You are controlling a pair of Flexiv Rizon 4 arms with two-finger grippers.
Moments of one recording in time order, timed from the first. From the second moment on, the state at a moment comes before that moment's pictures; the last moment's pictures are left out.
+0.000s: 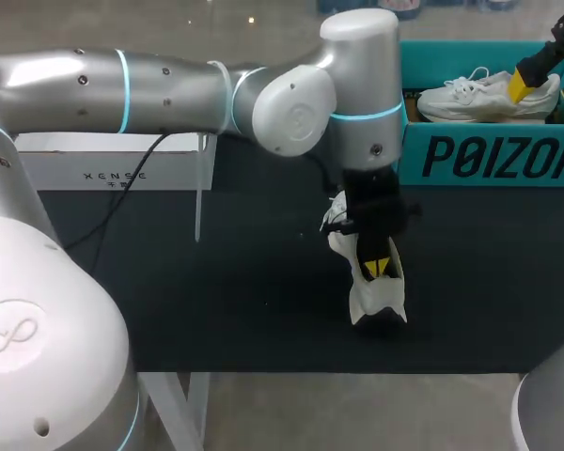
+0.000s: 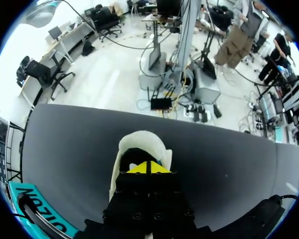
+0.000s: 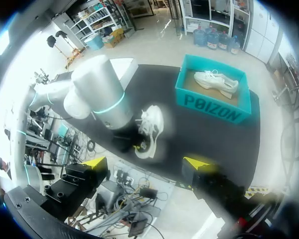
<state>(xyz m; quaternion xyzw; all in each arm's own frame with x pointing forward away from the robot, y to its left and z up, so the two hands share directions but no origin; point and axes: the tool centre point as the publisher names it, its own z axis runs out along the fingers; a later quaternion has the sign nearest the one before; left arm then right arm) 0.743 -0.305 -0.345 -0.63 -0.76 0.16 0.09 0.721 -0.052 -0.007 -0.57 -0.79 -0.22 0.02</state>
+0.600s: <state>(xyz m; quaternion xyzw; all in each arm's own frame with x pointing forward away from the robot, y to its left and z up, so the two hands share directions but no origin) 0.740 -0.324 -0.405 -0.65 -0.73 0.18 0.12 0.721 -0.052 -0.007 -0.57 -0.79 -0.22 0.02</state>
